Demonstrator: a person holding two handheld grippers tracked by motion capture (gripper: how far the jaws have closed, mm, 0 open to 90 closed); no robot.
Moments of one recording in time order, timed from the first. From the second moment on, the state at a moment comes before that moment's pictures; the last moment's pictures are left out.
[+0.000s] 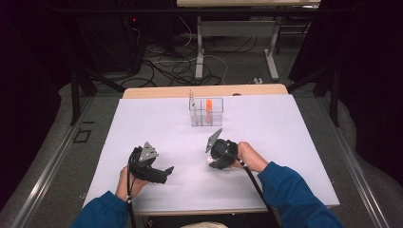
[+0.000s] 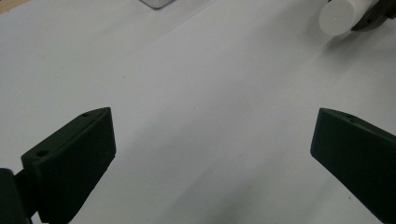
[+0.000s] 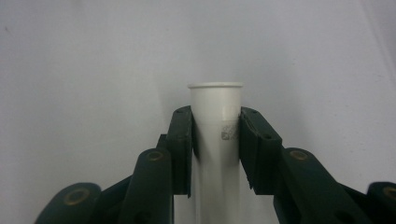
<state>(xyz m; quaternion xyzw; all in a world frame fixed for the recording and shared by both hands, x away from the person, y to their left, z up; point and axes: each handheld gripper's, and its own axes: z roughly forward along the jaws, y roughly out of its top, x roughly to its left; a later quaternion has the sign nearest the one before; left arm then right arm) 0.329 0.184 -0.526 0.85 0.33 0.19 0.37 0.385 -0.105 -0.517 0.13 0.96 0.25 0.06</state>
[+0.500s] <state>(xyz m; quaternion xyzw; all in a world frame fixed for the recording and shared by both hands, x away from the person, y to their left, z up) 0.328 0.183 -0.527 0.84 0.34 0.19 0.37 0.381 -0.146 -0.496 0.24 0.89 0.36 0.11</state>
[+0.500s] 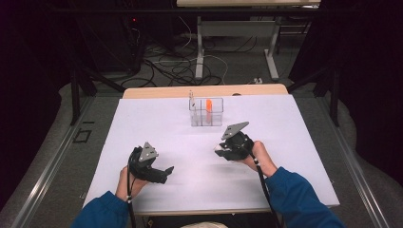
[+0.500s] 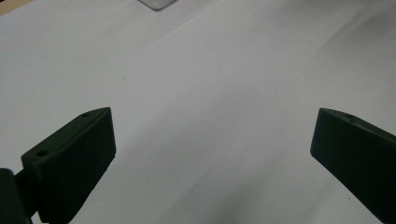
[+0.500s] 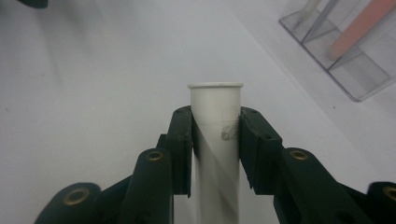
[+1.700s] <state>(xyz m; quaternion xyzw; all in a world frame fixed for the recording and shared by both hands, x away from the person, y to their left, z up) 0.329 0.183 -0.528 0.84 0.34 0.19 0.37 0.428 -0.164 -0.486 0.33 0.84 0.39 0.18</state>
